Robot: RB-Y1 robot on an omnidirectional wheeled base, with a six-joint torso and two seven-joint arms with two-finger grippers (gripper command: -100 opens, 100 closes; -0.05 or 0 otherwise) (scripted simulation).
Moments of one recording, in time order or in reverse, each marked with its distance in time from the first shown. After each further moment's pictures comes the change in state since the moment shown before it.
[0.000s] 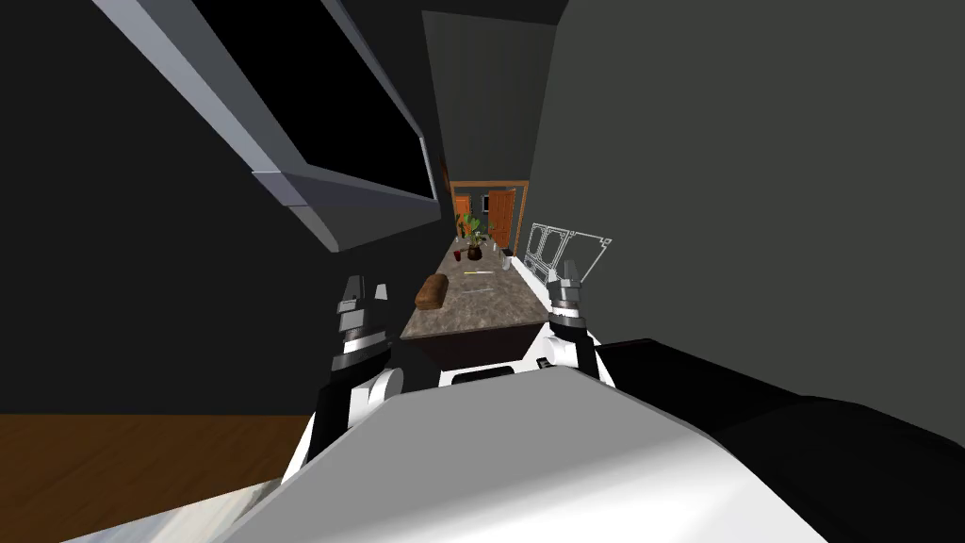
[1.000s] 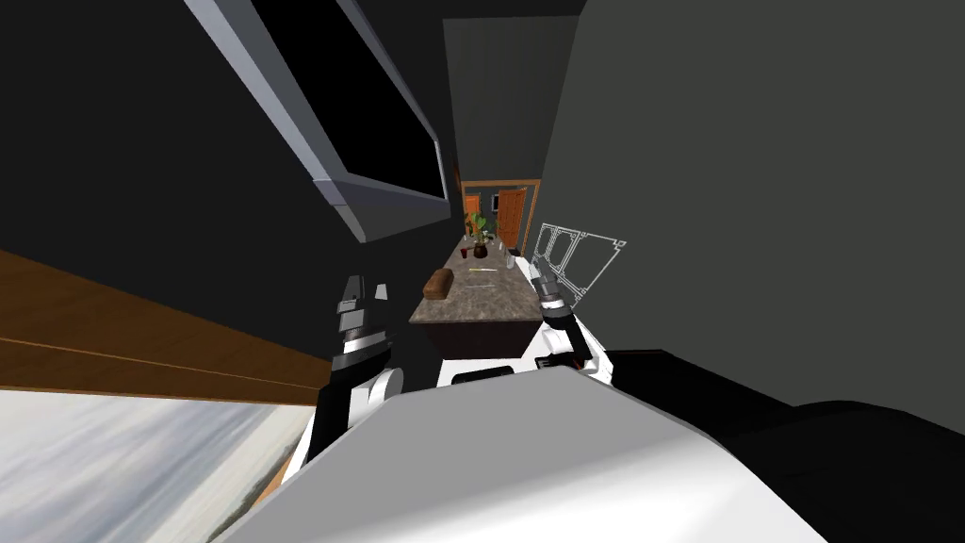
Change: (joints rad) left arm 0.000 0.000 0.000 0.000 0.000 0.000 0.000; right arm -0.143 -0.288 0.071 0.099 0.067 -0.008 -0.033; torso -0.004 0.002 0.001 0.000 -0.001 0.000
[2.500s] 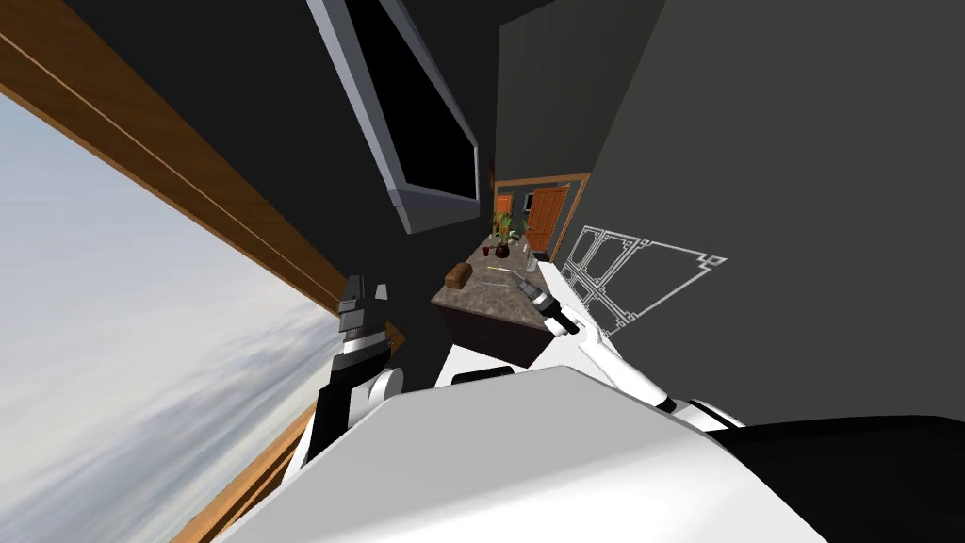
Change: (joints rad) left arm 0.000 0.000 0.000 0.000 0.000 0.000 0.000; right arm -0.242 -0.380 0.145 0.359 0.153 -0.067 -0.024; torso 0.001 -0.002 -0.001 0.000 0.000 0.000
